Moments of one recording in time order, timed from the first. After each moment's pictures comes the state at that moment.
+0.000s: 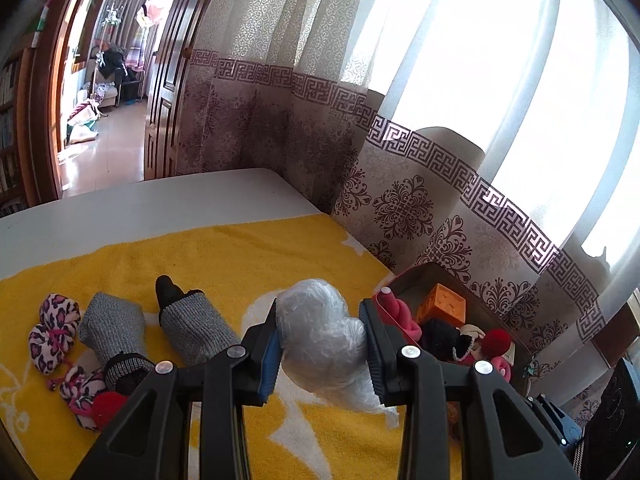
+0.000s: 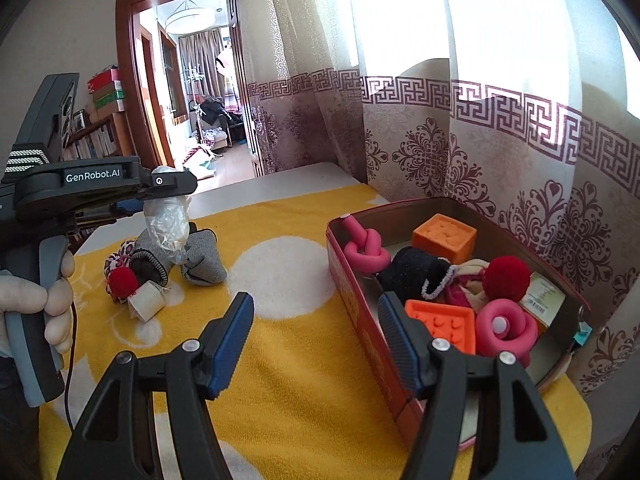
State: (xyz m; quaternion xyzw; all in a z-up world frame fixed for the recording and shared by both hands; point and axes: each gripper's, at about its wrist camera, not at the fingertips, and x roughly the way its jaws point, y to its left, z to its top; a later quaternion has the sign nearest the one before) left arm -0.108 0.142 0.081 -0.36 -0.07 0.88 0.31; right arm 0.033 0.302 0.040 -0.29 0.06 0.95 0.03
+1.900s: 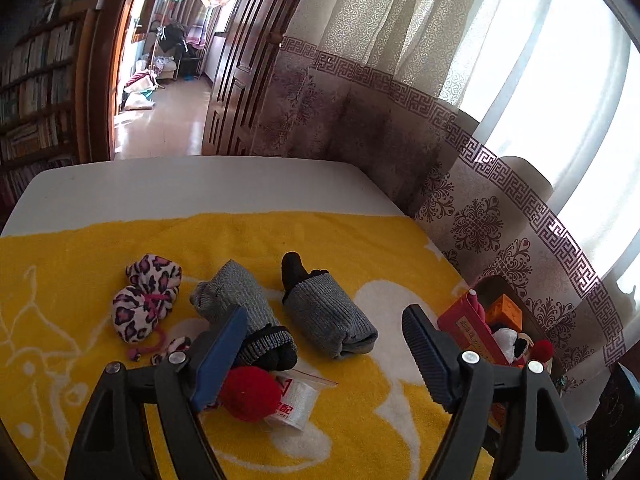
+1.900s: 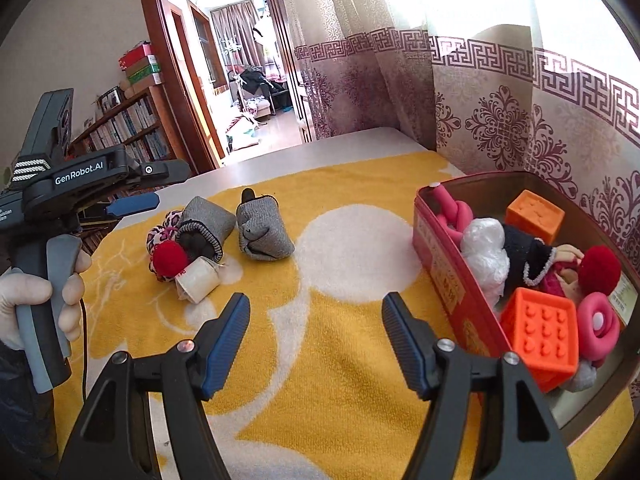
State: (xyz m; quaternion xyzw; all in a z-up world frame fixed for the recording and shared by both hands) left arm -0.125 0.021 0.053 -0.39 -0.12 0.89 0.21; right arm -0.004 0.257 0.024 -0.35 0.08 0.93 -0.07
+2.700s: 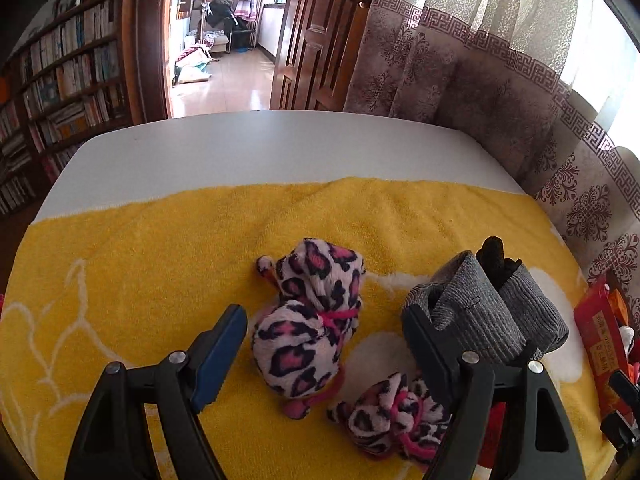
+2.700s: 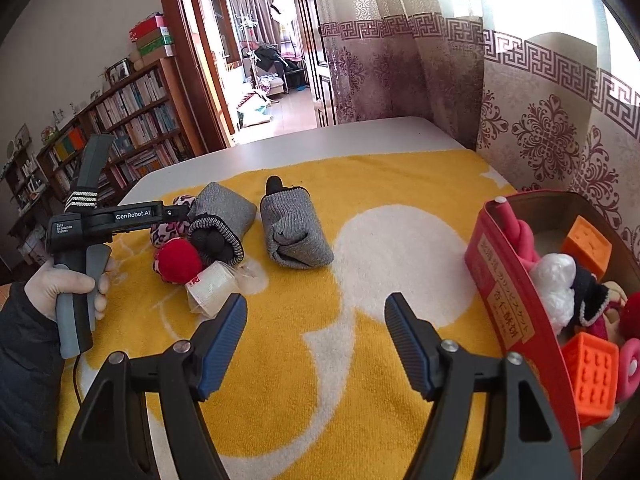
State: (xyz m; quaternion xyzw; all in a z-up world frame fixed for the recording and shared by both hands) left arm -0.200 -0.051 -0.028 -0.46 -0.07 0.88 0.10; right arm -0.051 0.218 0.017 -0.38 0.05 0.92 -0.08
